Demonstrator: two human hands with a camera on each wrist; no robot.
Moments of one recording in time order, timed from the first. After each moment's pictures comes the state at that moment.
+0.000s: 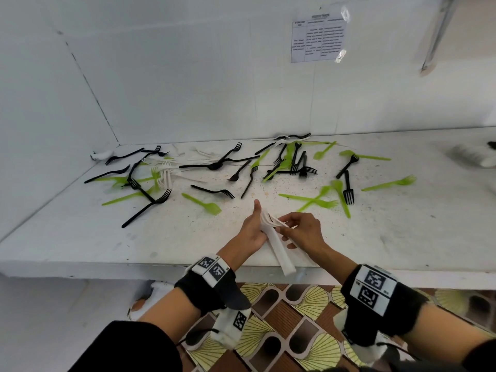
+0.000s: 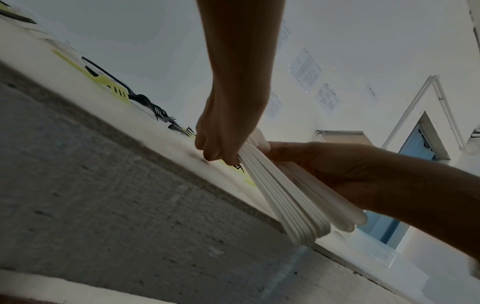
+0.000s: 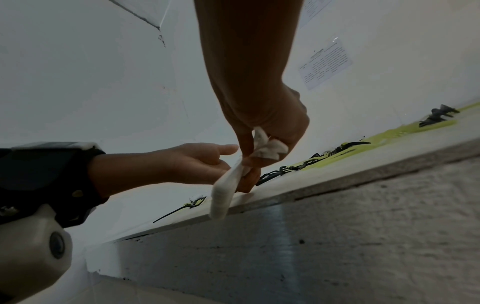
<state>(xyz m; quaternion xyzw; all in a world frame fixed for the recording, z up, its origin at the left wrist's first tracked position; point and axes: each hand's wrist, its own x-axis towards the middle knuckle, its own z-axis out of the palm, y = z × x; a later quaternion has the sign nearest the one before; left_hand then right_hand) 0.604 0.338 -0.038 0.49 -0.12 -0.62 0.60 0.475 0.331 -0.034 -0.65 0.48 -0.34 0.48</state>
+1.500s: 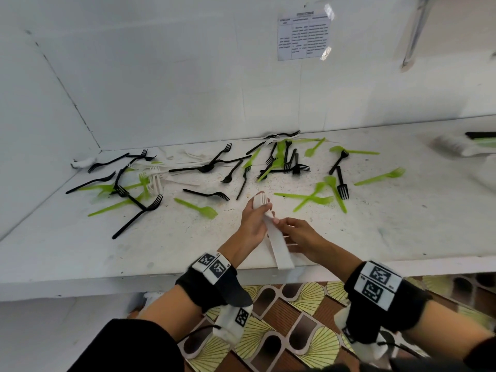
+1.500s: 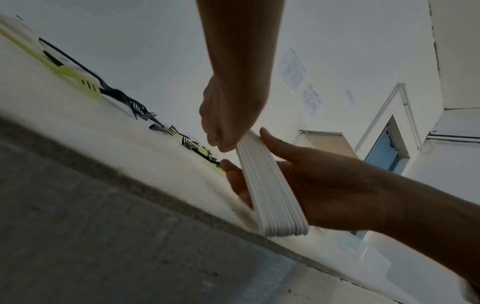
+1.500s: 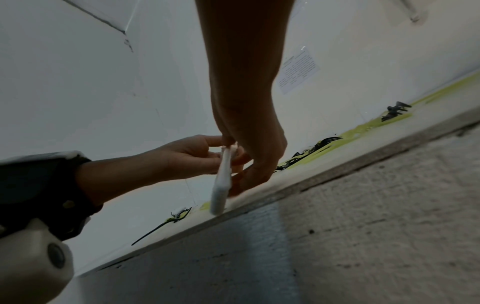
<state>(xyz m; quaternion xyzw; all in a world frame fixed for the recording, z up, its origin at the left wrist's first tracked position) 0.604 0.333 -0.023 0.47 -0.19 -0.57 0.65 0.483 0.342 -0.027 -0.52 0.46 -0.28 0.67</state>
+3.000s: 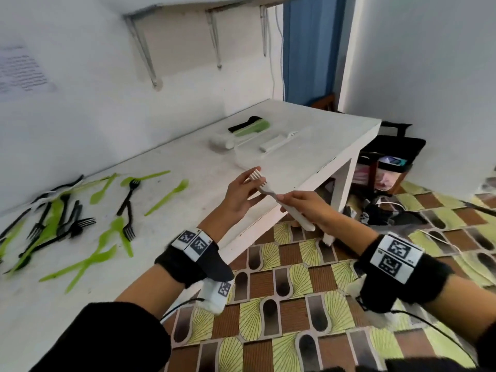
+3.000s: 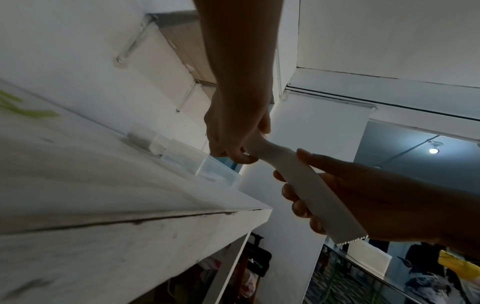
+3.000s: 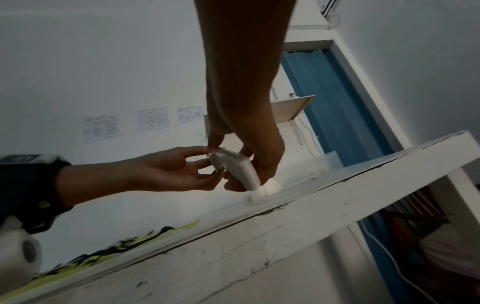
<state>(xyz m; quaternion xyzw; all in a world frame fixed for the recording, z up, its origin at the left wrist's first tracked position) 0.193 0.267 0.010 0.32 -0.48 -0.73 0.35 0.060 0.376 0.005 -0.42 0.65 -0.47 0.43</state>
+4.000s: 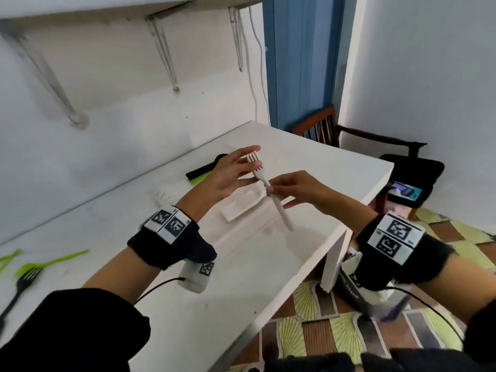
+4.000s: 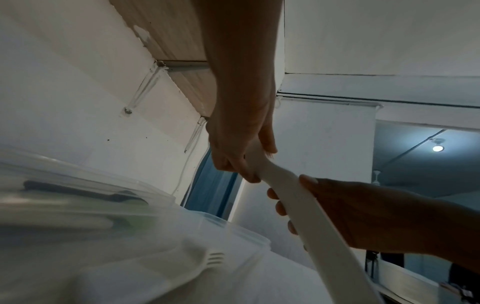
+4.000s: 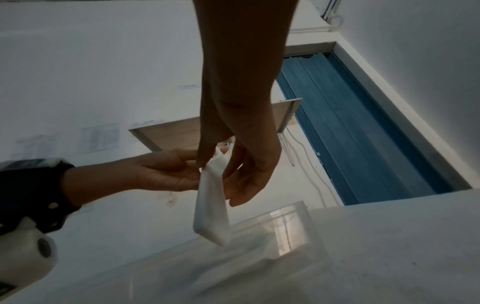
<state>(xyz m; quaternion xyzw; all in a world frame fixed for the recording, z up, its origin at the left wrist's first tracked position) -0.035 0.043 0.074 0.30 -0.60 -0.68 0.29 -0.179 0.145 0.055 -0.51 0.65 -0.39 0.41</state>
